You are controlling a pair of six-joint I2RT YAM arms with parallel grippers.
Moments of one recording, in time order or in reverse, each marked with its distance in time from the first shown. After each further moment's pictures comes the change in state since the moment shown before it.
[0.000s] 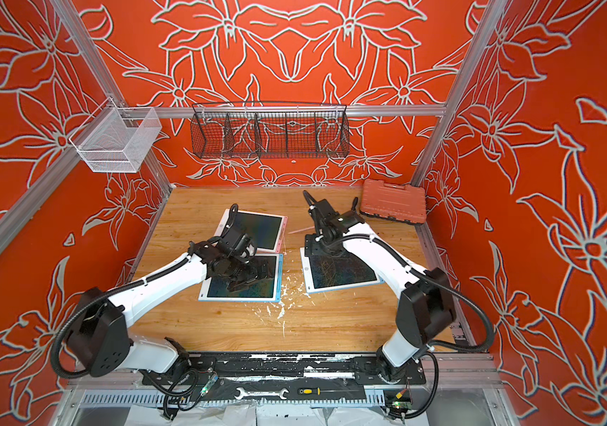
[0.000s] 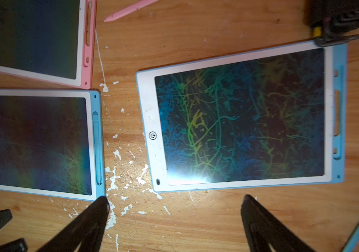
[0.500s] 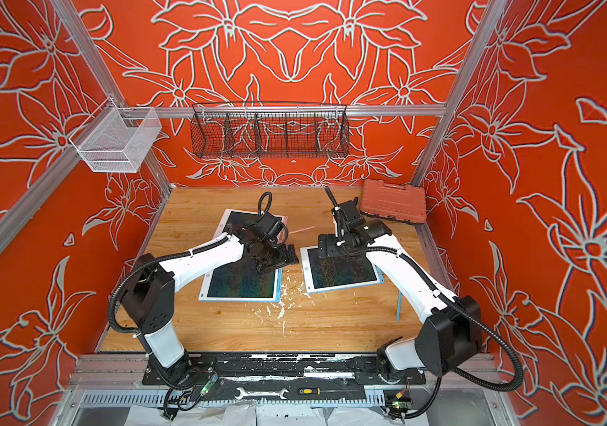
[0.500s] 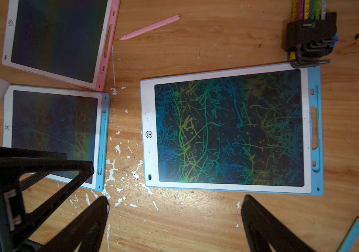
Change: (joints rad) left arm -0.094 0.338 0.334 0.019 -0.043 -0.074; right arm -0.117 -0.181 -0.147 0.089 -0.082 -0.150
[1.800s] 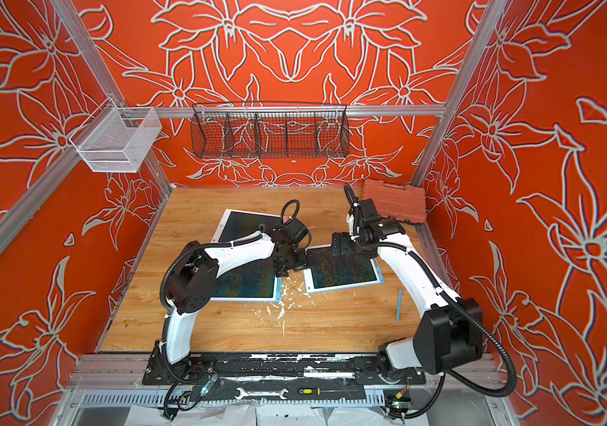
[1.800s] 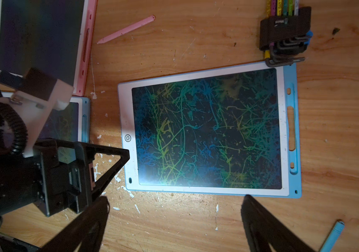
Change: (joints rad) left arm -0.071 0.285 0.206 -0.020 -0.041 -0.029; right arm -0.159 0.012 -0.021 0.011 -0.099 -0.109
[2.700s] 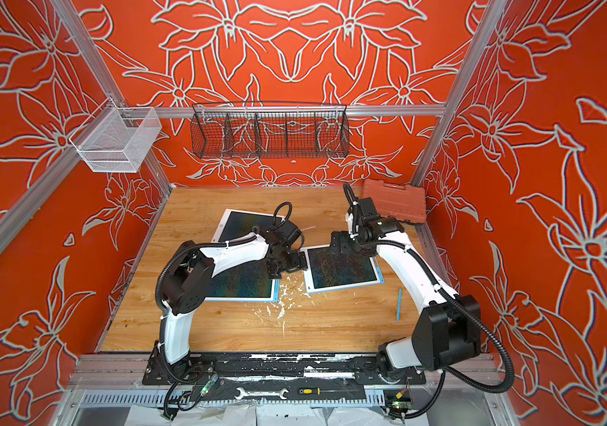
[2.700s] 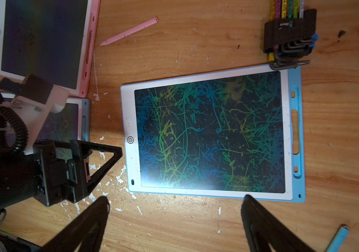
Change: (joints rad) left arm 0.042 -0.043 -0.107 0.033 -0.025 0.000; right arm 0.000 0.016 0.011 0.000 -0.010 0.000
